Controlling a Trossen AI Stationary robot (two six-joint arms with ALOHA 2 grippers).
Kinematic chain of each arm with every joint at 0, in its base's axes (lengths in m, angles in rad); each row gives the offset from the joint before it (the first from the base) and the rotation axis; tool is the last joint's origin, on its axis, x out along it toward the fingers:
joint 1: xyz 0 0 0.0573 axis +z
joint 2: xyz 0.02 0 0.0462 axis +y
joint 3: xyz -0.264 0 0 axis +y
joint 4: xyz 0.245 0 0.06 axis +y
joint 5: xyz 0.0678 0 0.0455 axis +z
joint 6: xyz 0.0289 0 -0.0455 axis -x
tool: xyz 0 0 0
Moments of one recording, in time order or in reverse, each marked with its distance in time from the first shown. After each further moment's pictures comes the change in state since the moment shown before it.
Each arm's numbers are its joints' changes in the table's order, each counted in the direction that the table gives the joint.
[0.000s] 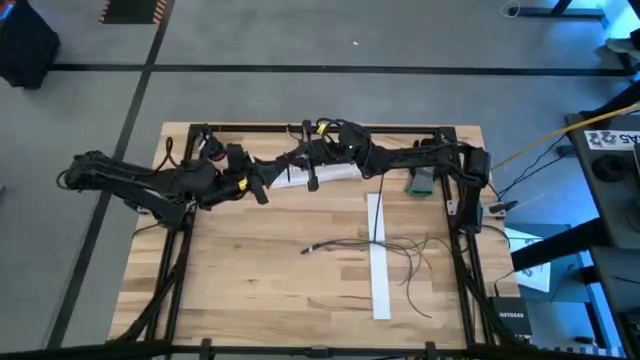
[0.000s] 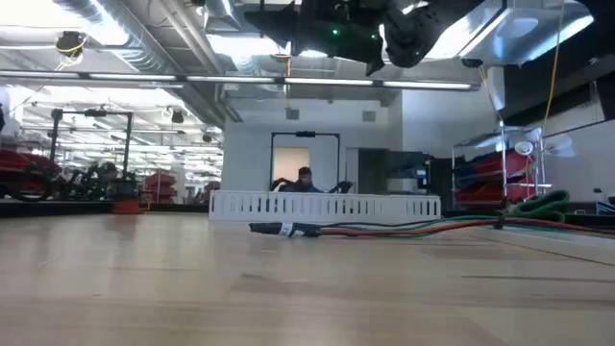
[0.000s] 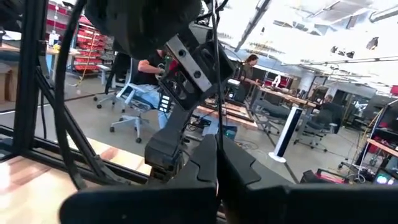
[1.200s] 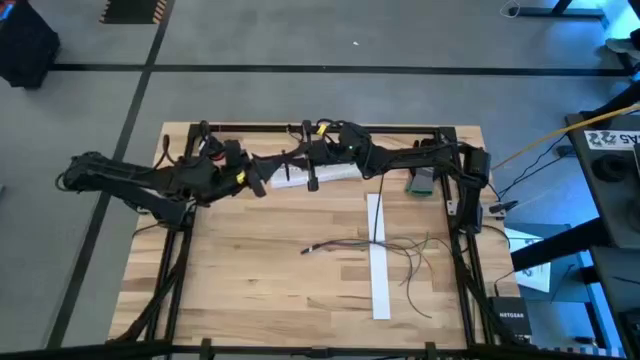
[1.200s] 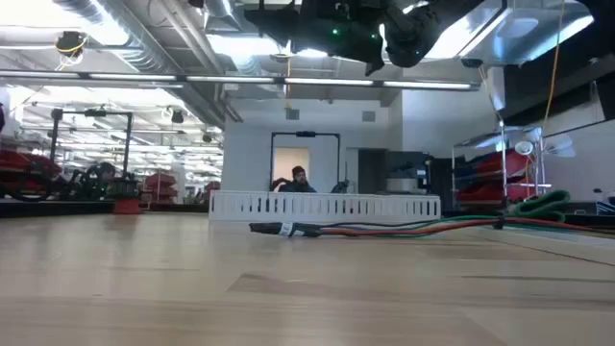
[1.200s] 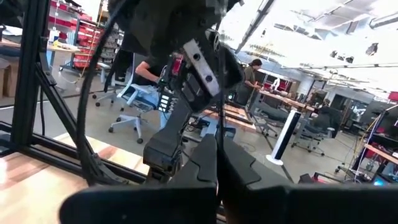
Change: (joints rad) left arm 0.028 -0.019 0.000 -0.001 0.001 0.048; right arm 0.000 0.000 0.000 0.000 0.001 0.027
